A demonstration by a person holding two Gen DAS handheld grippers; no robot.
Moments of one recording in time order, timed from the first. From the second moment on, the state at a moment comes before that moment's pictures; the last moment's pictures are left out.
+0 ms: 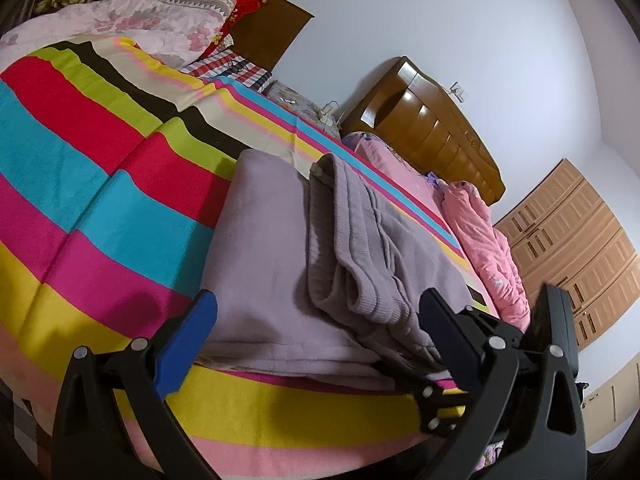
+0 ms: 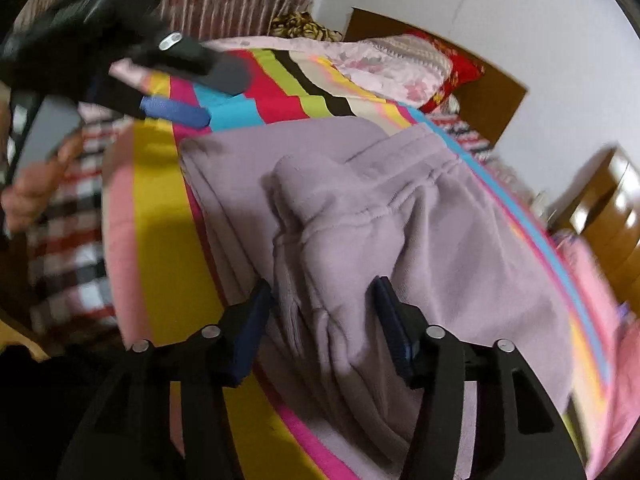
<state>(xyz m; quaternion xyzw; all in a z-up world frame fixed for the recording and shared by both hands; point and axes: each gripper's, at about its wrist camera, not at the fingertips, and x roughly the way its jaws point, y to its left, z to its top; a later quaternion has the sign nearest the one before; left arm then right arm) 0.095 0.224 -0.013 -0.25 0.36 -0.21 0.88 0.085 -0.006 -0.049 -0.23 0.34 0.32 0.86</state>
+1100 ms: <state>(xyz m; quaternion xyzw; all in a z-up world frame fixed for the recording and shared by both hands) 0.217 0.125 -0.039 -0.31 0.50 -0.33 0.74 0.066 -0.034 -0.023 -0.18 0.27 0.34 0.88</state>
